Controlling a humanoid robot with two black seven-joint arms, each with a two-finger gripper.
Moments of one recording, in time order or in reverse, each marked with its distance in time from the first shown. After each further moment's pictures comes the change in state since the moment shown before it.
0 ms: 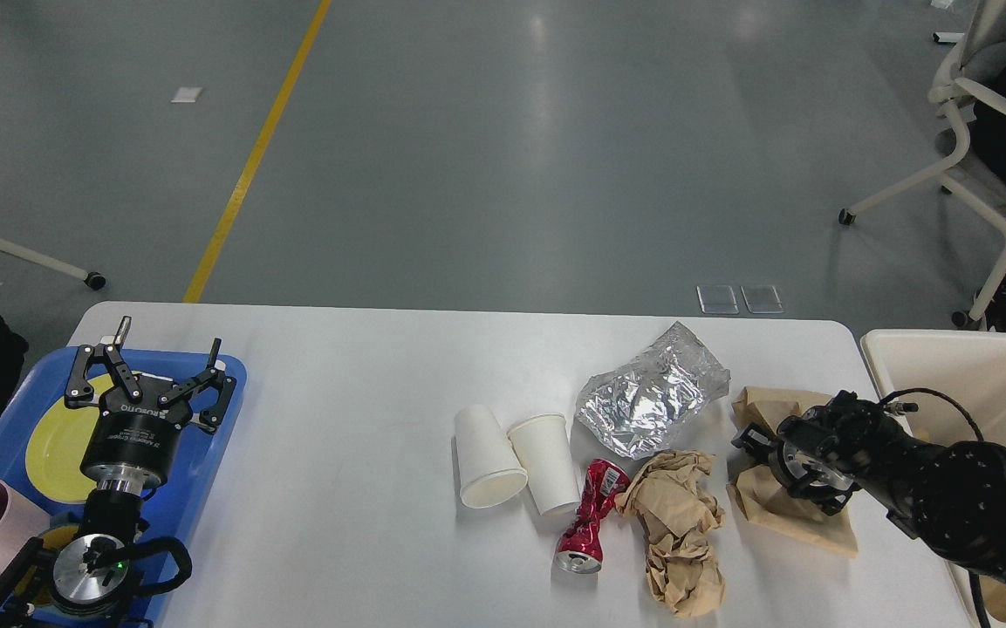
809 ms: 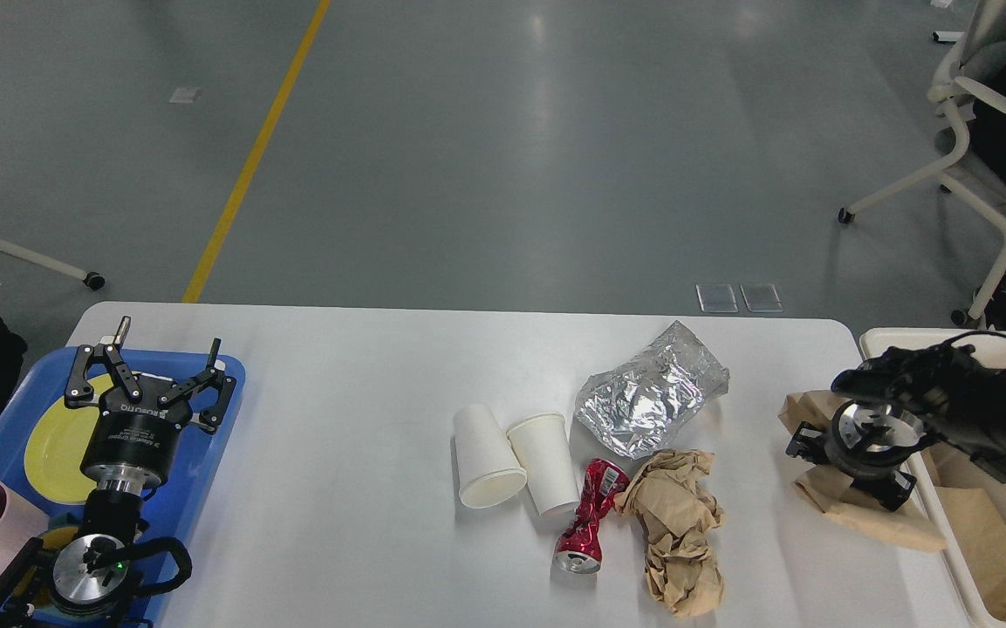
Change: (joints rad) left arm 0.000 0.000 0.000 0.000 0.000 0.000 0.000; right arm 0.464 -0.249 -0.157 0.582 -0.070 0.070 -0.119
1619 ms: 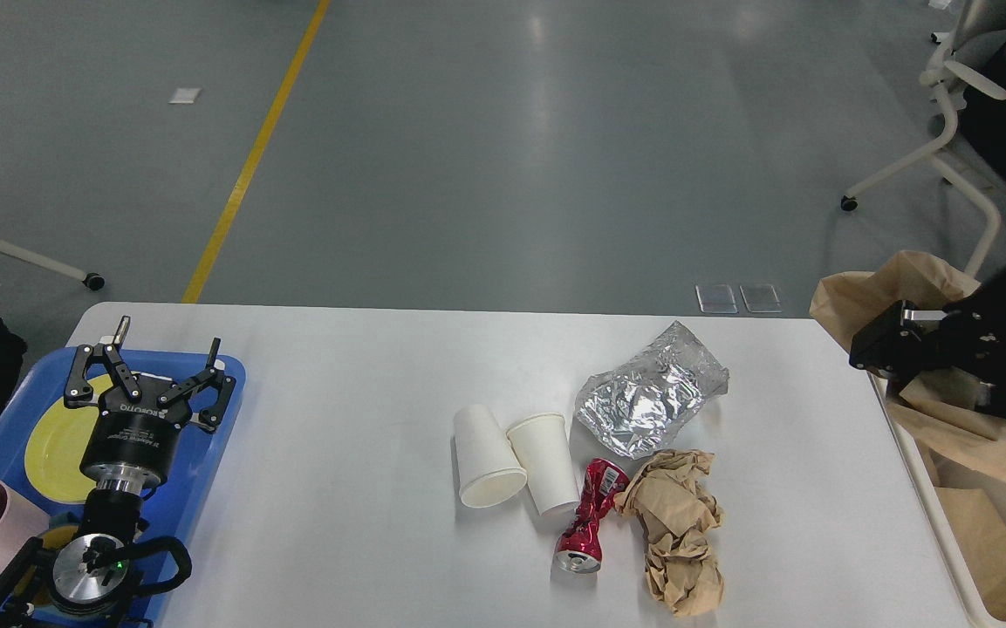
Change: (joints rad) left arm 0.000 0.000 -0.001 0.000 0.000 0.000 0.000; right arm 1.084 -0.102 -0.552 0.770 -0.034 0.476 0.449
